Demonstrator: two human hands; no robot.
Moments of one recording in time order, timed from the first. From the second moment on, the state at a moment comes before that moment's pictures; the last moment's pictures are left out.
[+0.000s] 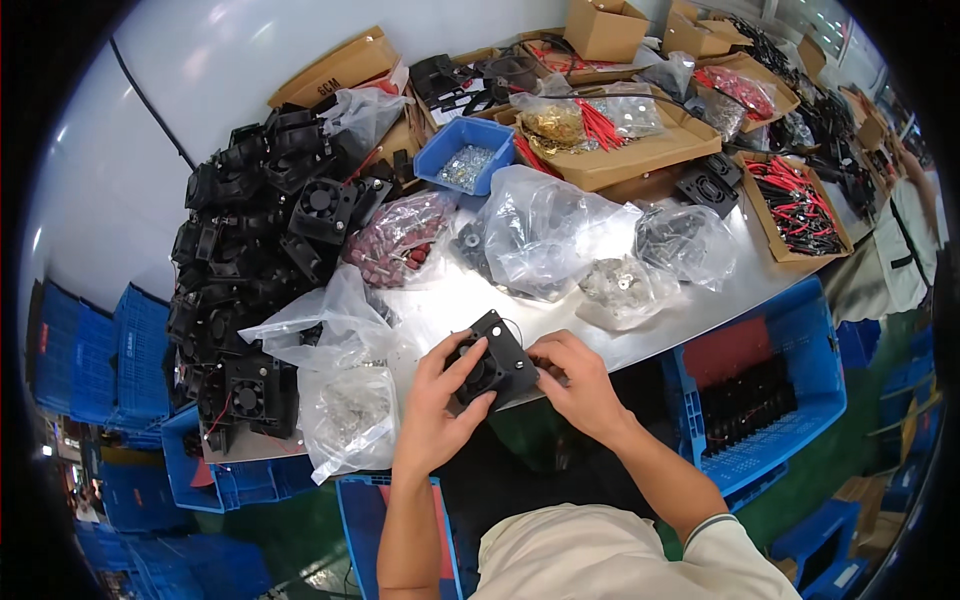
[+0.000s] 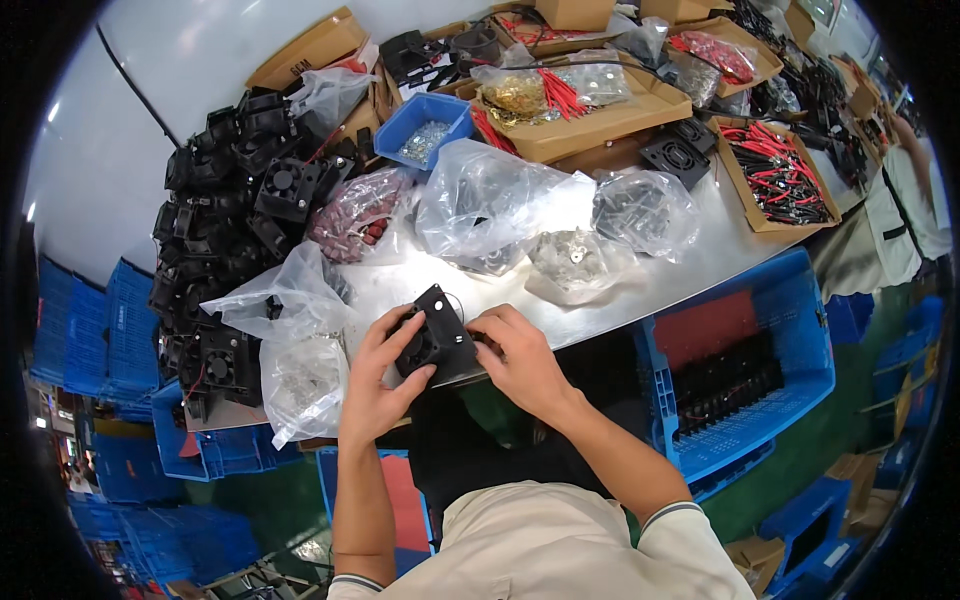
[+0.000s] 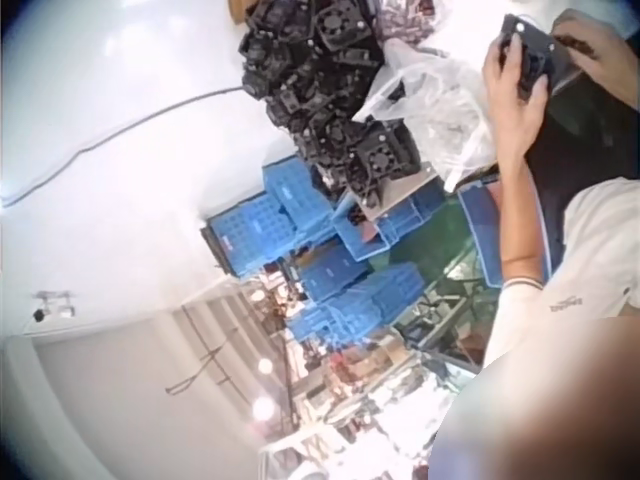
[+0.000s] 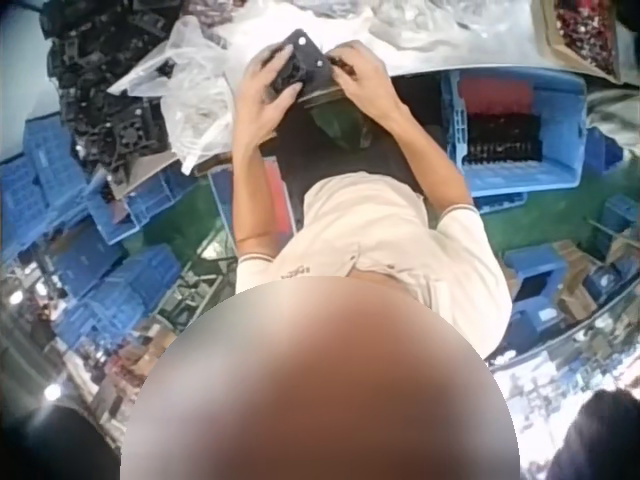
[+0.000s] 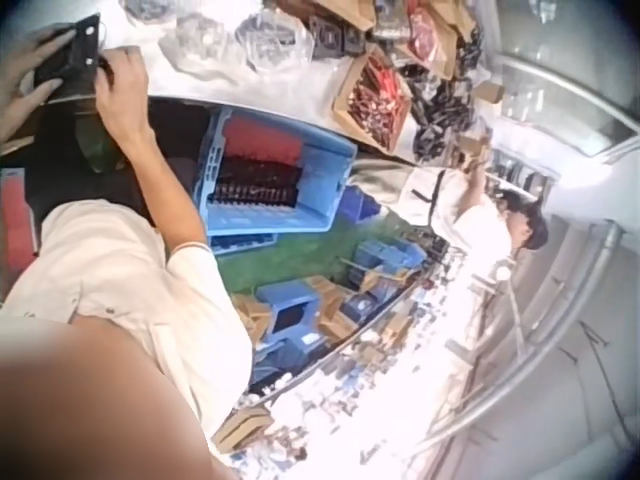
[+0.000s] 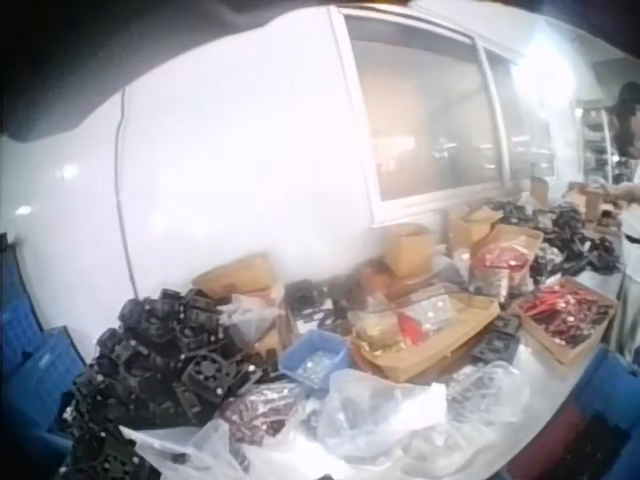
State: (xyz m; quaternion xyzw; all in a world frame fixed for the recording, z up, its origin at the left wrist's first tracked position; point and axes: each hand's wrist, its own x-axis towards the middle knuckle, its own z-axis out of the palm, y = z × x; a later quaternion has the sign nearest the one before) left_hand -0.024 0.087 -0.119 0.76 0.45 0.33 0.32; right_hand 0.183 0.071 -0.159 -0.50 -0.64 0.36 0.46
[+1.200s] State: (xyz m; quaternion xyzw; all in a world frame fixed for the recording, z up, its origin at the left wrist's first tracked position) left_hand -0.035 0.094 -0.184 0.66 0.36 0.51 0.43; right_hand 0.054 0.120 -0.014 -0.29 -0.87 0.26 0.30
